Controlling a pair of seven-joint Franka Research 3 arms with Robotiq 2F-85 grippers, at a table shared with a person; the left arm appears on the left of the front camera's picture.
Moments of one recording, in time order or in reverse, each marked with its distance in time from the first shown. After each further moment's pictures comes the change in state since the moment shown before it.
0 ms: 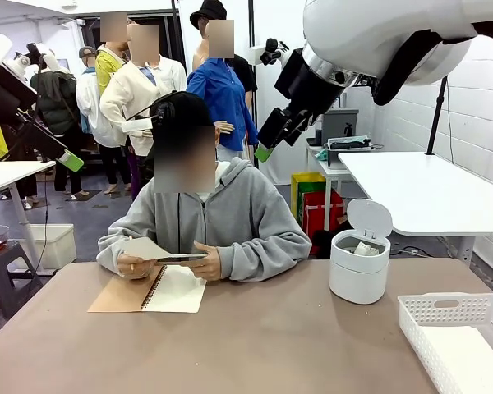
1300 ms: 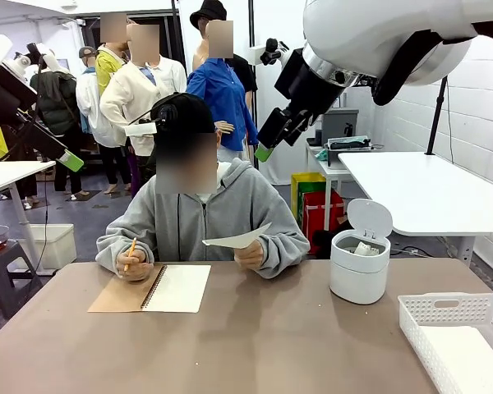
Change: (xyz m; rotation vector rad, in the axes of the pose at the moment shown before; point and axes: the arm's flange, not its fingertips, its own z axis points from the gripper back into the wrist) left arm 0.000 0.000 0.000 0.000 0.000 0.000; right arm 0.000 0.000 0.000 0.000 0.000 0.000
